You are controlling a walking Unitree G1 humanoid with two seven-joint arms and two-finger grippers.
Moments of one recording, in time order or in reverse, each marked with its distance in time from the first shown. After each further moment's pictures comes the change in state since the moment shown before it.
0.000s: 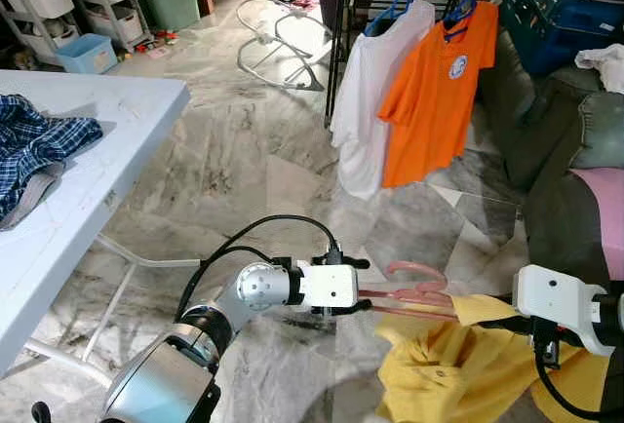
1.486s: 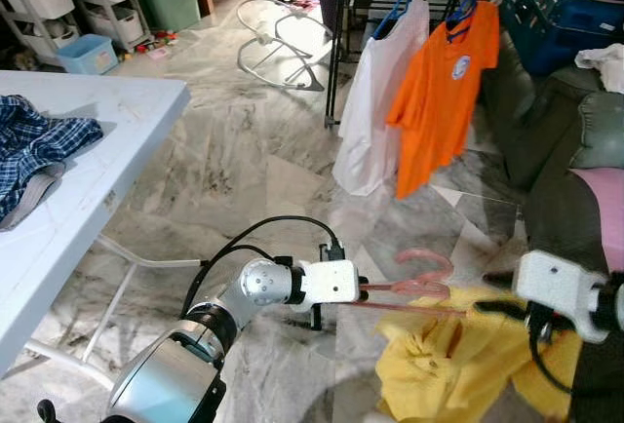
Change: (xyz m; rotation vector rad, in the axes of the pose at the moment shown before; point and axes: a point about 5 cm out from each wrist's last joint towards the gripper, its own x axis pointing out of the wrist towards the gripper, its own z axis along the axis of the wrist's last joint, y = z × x) left arm 0.003 0.001 -0.004 -0.107 0.045 -0.036; right arm 0.002 -0.020 -0.011 -0.005 0.002 -0.137
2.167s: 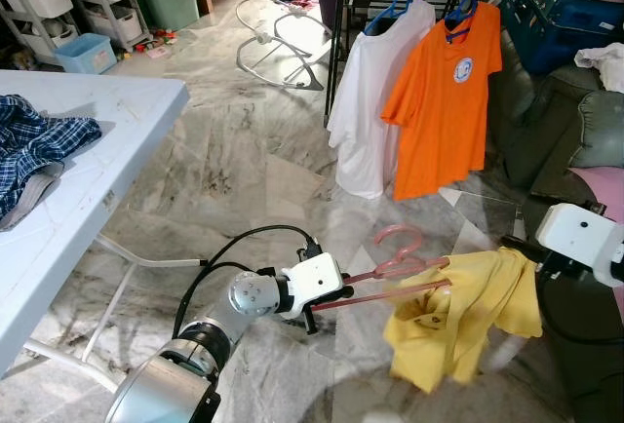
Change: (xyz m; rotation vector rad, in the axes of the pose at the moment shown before) left arm -0.003 -0.012 -0.019 -0.223 0.015 0.138; right arm -0.015 -0.041 0.009 -0.150 -0.025 -0.408
